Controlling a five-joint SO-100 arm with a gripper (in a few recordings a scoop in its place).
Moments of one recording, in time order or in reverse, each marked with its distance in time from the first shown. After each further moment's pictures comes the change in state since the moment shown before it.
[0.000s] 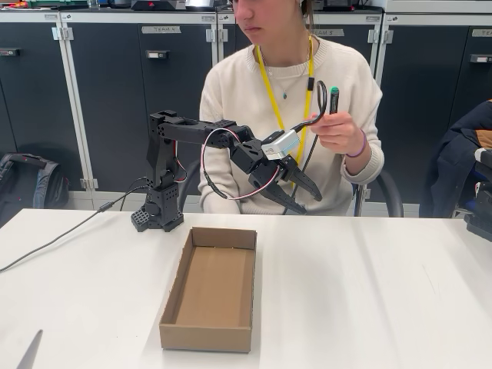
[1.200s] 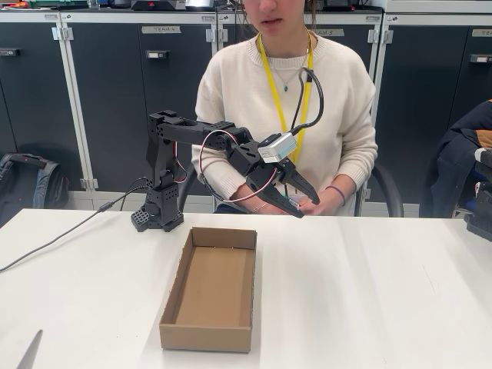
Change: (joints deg) arm 1.1 0.1 0.5 -0.5 -0.4
